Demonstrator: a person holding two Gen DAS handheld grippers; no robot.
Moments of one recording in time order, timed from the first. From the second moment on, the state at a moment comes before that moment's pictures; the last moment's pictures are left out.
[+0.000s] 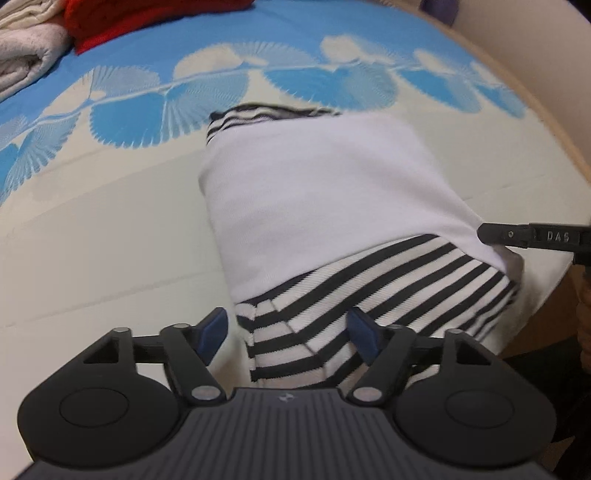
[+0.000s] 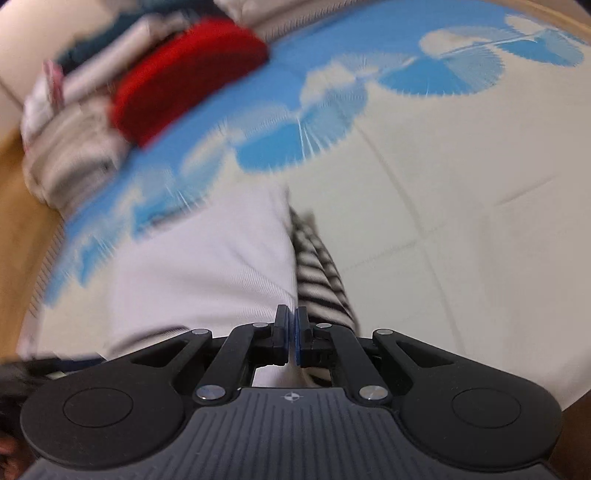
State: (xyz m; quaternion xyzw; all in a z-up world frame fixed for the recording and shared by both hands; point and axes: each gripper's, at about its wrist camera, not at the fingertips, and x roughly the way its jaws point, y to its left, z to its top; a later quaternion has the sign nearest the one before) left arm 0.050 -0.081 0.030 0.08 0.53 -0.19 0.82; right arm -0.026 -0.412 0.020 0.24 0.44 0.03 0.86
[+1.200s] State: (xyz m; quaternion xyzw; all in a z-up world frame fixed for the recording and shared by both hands) left arm 0.070 -0.052 0.040 -0.01 0.52 -0.18 0.83; right arm -0.016 -0.358 0.005 0.05 0.47 0.01 0.88
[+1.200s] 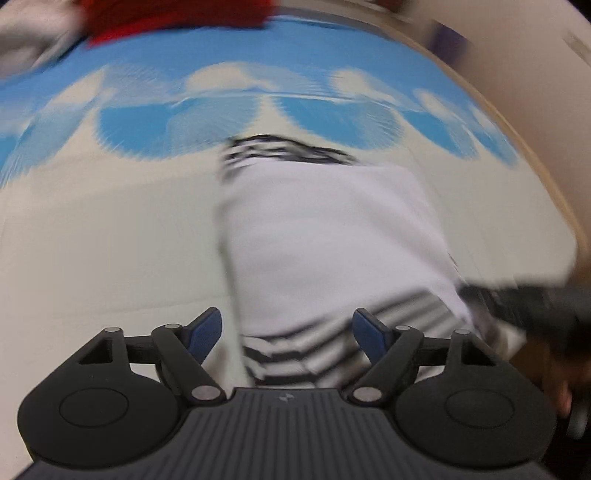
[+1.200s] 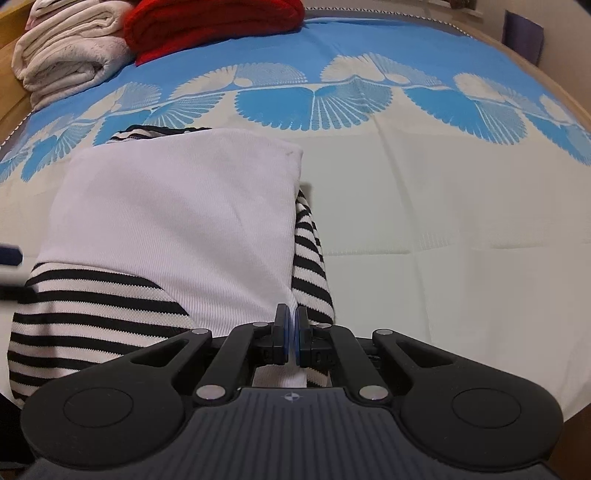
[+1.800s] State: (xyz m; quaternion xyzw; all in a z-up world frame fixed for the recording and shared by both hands) left arm 0.092 -0.046 0.030 -0.07 0.54 -0.13 0.83; right arm -0.048 -0.384 0.003 0.18 0.49 0.11 0.85
